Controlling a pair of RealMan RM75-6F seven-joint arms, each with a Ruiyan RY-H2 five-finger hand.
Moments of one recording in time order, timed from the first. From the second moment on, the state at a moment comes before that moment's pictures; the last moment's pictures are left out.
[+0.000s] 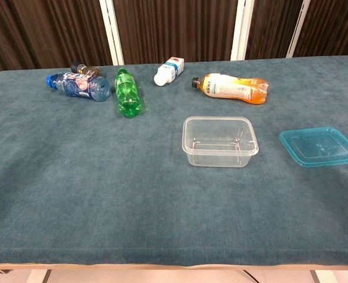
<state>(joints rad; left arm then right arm) -0.14 -1.12 0.02 -1.57 1.70 1.54 -0.03 0.18 -1.25 -0.02 -1.64 -1.54 1.54 -0.35</state>
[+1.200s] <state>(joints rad) -0.16 -1.12 0.03 -1.58 1.69 1.50 -0.04 0.55 -1.15 0.12 -1.64 -0.95 0.86 -0.60</state>
